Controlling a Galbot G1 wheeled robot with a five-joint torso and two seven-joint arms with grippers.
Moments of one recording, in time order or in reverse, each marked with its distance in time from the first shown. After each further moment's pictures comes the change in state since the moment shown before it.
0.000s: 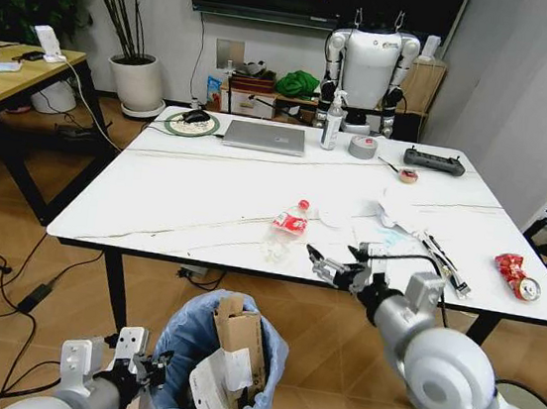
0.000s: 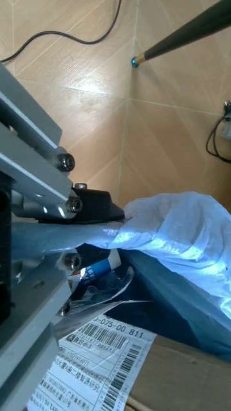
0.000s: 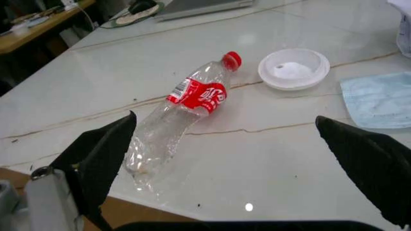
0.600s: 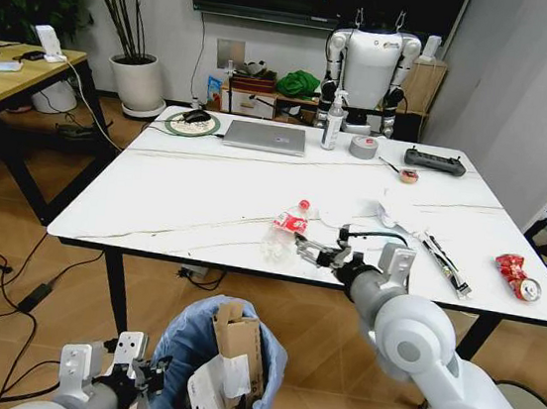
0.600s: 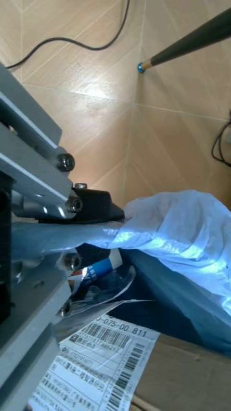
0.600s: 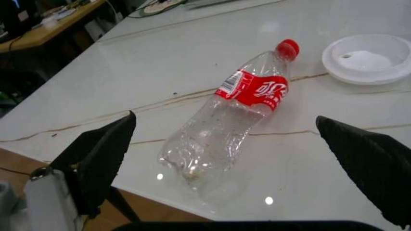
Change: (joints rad) left arm 0.030 -0.003 -0.015 0.000 0.007 0.000 0.001; right arm 0.161 0.048 -0.183 -0.065 0.058 0.010 0.047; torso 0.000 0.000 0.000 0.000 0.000
